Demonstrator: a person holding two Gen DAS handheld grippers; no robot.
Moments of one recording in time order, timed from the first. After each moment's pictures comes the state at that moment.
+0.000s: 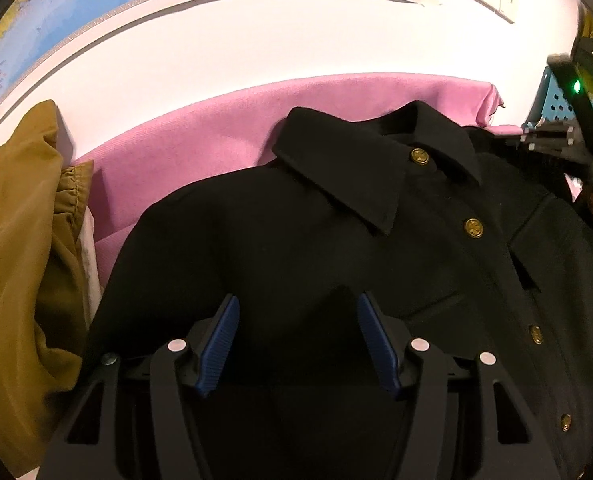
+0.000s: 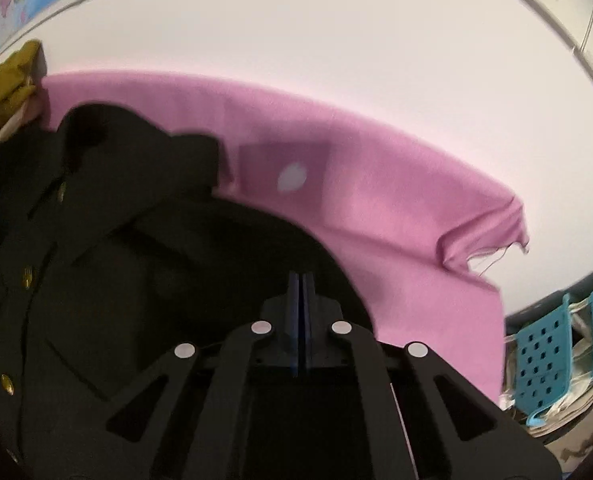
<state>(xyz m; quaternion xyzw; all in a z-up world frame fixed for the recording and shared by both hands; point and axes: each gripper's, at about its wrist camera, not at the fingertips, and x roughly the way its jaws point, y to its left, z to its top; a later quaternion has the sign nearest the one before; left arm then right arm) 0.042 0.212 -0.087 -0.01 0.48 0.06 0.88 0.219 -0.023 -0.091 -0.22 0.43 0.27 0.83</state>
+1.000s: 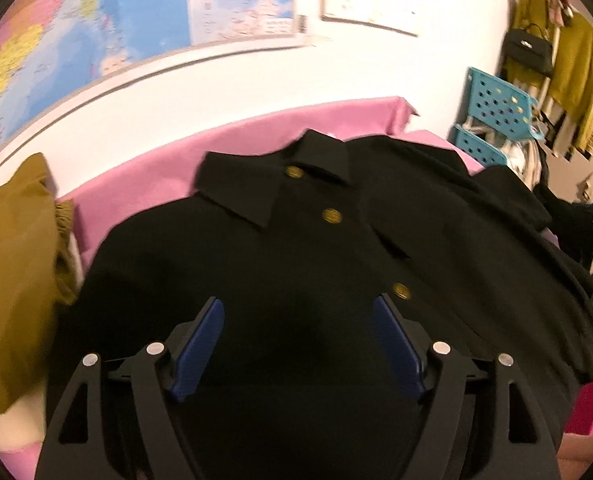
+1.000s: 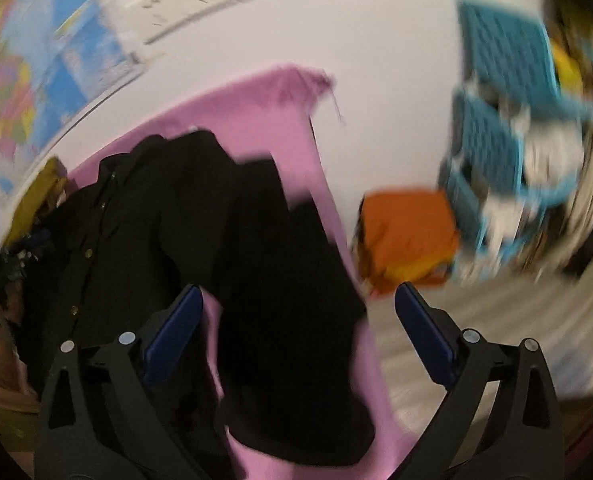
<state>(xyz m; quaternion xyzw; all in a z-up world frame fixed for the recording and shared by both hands) -0.014 0.142 -0.049 0.01 0.42 -0.03 0.91 0.031 -0.304 -0.058 0.07 0.49 0.19 0.85</state>
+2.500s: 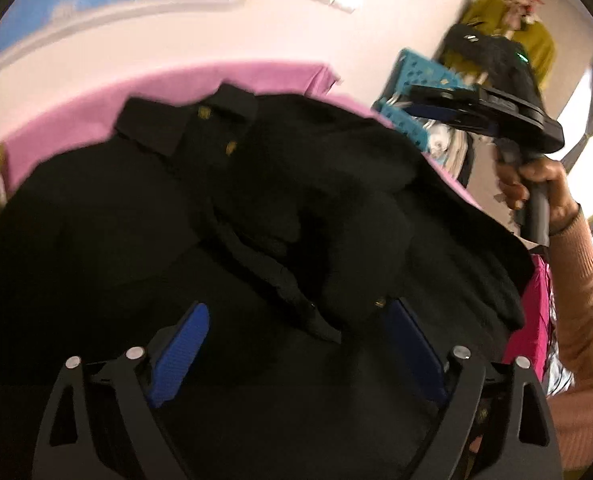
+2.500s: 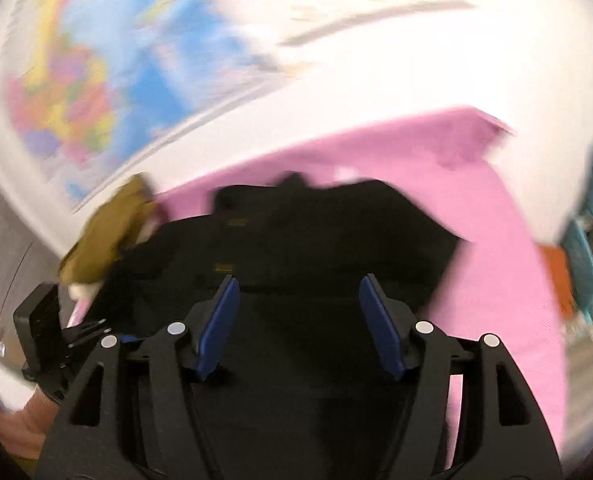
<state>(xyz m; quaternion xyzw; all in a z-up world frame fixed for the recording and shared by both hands) -0.044 0.136 -0.072 -0.08 0.48 -0.17 0.86 0.105 -0.157 -0.032 0.10 0.44 0.33 0.83</state>
